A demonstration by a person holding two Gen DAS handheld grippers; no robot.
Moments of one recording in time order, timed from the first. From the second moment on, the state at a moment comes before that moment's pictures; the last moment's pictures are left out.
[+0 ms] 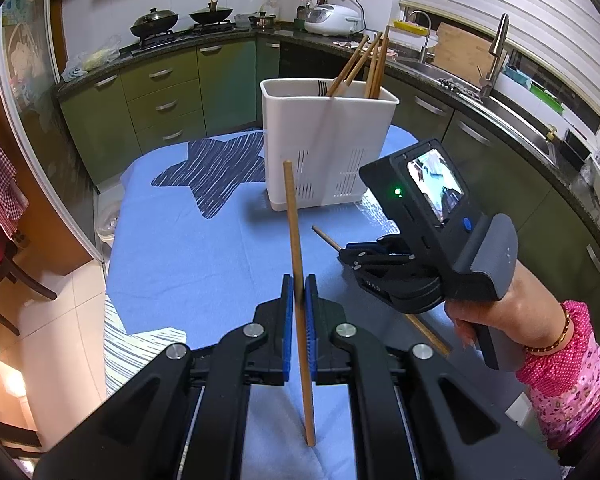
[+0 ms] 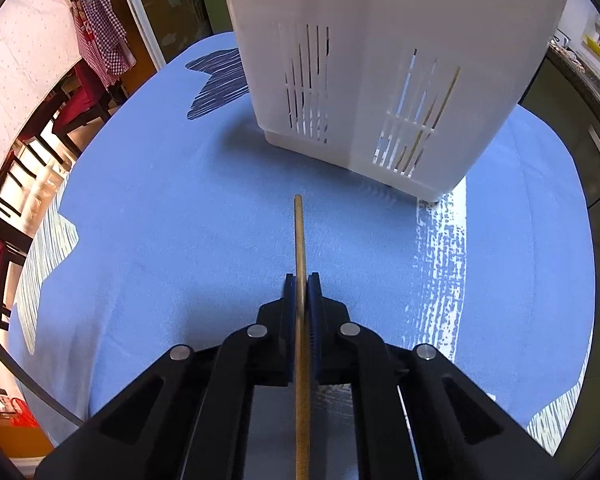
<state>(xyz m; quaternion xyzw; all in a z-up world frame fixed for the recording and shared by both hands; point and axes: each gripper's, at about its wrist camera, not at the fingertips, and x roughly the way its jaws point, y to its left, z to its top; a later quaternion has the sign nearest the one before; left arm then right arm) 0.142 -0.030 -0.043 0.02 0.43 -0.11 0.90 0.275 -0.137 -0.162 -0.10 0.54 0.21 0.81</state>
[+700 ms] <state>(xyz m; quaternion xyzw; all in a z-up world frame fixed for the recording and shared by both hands) 0.136 -0.029 -0.037 0.02 0.42 -0.11 0.90 0.192 -0.219 -0.053 -0.01 0.41 0.23 0.88</state>
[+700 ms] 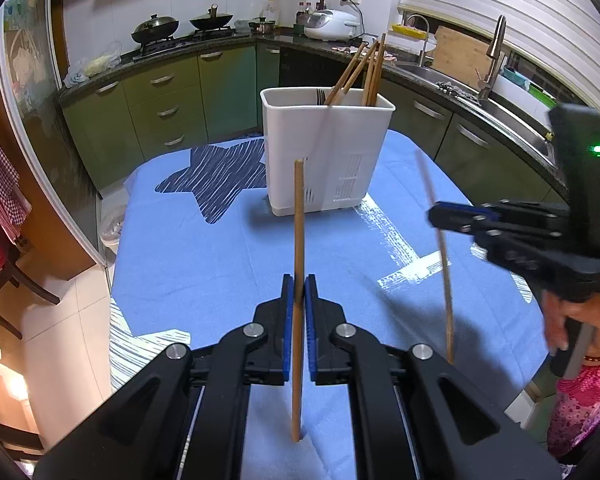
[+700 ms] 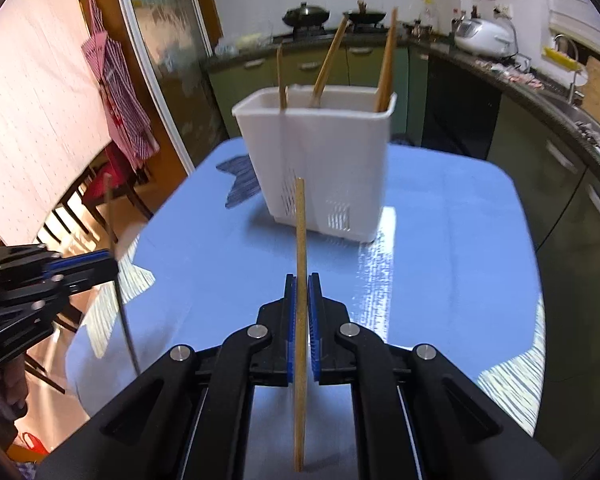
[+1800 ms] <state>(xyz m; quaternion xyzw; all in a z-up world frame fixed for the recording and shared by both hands) 0.138 -0.028 0.014 0.01 0.39 -0.13 0.91 0.136 -0.267 0.019 0.02 0.32 0.22 0.92</state>
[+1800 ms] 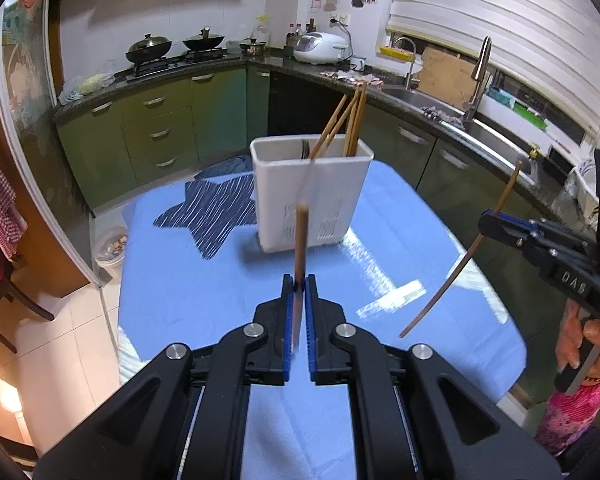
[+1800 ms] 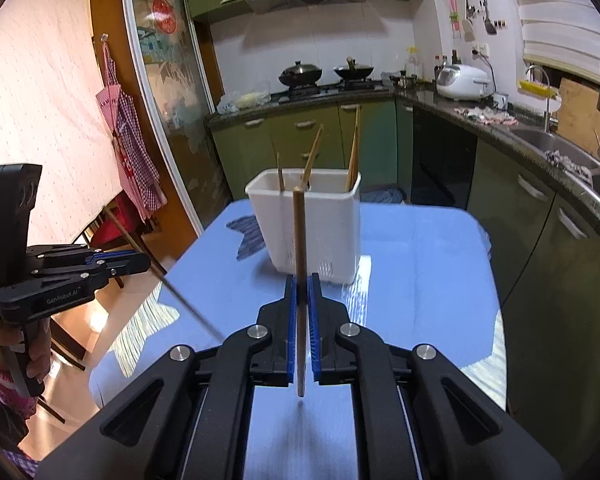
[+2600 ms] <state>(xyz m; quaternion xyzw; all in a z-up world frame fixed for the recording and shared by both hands) 0.223 -0.057 0.147 0.03 0.31 -0.12 0.94 0.143 -0.287 0.031 0.03 0.31 0.21 0.93</state>
